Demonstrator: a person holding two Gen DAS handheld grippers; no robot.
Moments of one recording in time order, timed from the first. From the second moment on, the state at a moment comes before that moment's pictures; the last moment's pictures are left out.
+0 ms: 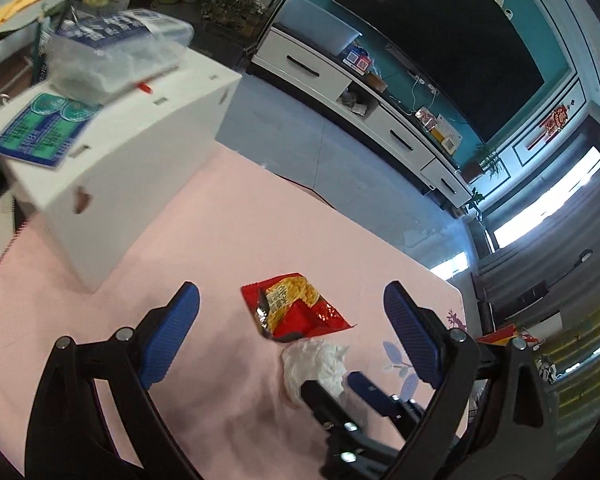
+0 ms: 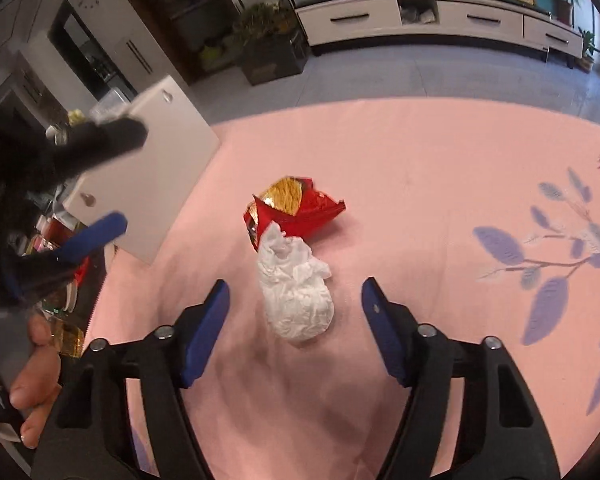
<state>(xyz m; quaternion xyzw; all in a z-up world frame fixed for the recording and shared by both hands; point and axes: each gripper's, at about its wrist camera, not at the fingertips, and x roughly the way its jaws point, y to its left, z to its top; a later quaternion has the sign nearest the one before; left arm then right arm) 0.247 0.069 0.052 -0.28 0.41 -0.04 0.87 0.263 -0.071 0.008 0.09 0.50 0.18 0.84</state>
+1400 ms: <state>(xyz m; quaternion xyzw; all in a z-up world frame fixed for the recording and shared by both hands) 0.239 -0.033 0.051 -0.20 0.41 -0.10 0.89 0.203 -0.202 0.088 0.18 0.40 0.08 0.89</state>
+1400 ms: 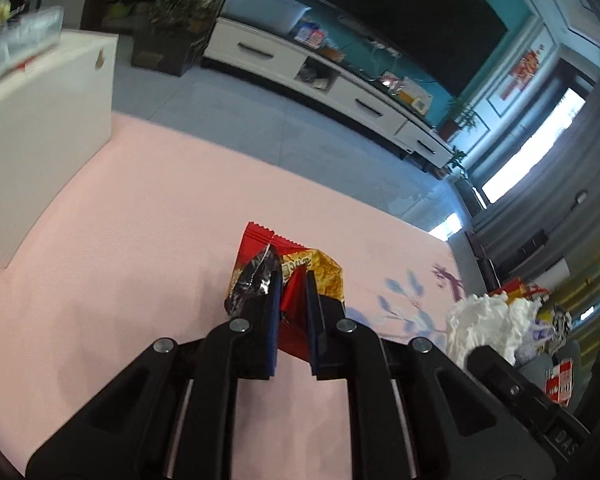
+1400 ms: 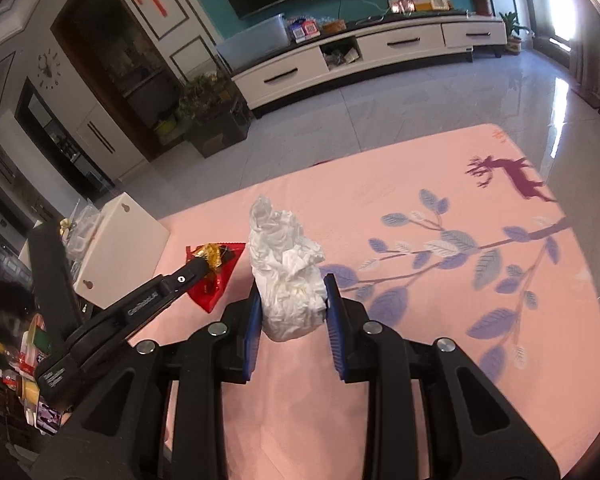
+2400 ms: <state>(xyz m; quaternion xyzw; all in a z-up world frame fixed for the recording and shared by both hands) -0.043 -0.427 0.077 0.06 0.39 -0.40 0.83 -0.108 -0.513 0.093 0.26 0.30 -0.22 0.89</state>
